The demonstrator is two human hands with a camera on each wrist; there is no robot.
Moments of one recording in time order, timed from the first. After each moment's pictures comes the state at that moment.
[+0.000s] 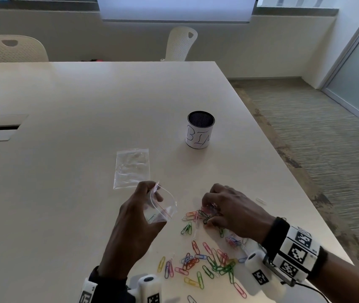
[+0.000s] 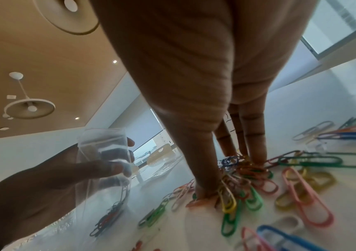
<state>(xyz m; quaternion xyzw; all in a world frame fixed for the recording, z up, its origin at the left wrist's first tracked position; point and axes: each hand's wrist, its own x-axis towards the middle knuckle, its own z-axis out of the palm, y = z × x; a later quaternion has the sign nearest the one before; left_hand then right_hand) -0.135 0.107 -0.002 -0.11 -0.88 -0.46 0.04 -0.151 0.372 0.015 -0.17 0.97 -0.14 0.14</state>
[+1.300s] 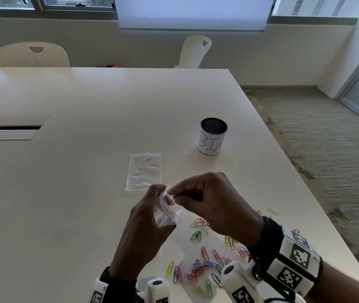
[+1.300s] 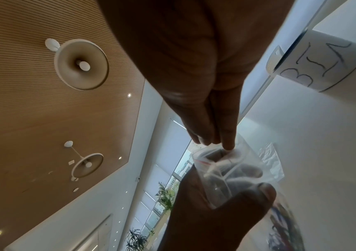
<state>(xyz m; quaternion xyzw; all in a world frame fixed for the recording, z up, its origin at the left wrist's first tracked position) -0.134 0.105 -0.001 -0.09 -0.89 -0.44 0.04 -0.150 0.294 0.080 -0.19 0.86 -0.47 0.04</state>
